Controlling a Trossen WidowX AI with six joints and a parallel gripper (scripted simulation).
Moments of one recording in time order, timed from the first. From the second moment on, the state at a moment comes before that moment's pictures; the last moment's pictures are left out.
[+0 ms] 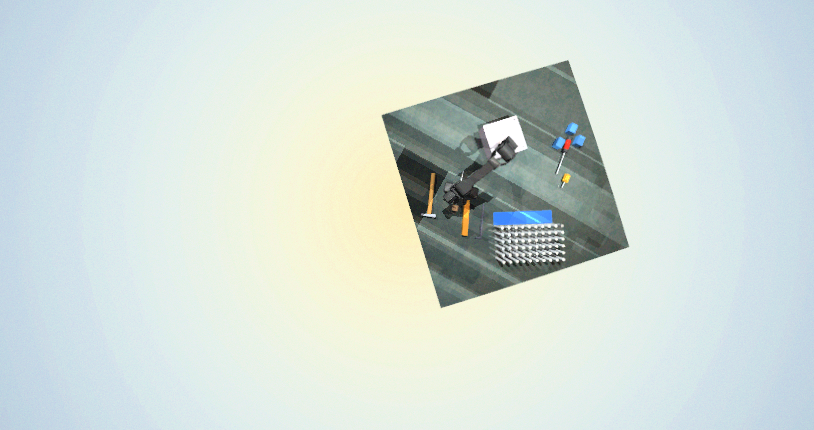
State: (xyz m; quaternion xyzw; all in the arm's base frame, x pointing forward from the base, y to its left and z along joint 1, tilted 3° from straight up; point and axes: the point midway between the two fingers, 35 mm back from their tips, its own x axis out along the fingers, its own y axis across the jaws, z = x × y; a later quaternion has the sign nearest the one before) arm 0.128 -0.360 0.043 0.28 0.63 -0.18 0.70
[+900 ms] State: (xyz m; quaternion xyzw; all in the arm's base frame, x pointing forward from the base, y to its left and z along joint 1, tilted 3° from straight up) arm 0.129 -0.365 0.006 0.28 0.63 -0.18 0.71
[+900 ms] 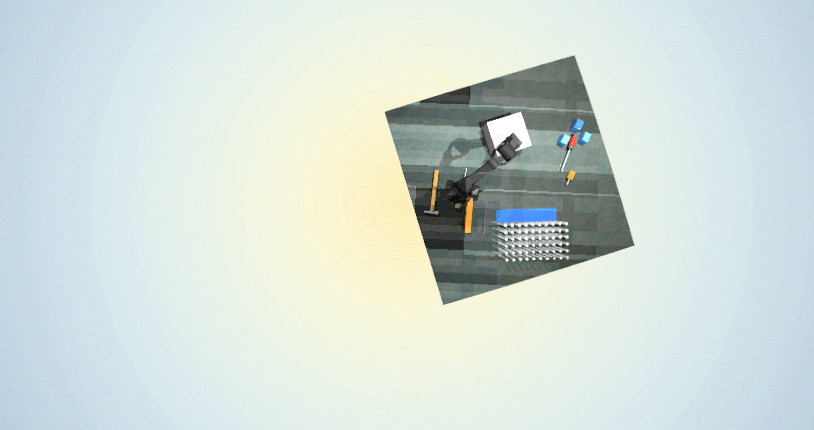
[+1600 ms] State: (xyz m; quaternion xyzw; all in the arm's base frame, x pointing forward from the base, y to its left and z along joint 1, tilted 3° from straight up) arm 0.127 -0.365 -0.024 0.28 0.63 -0.18 0.70
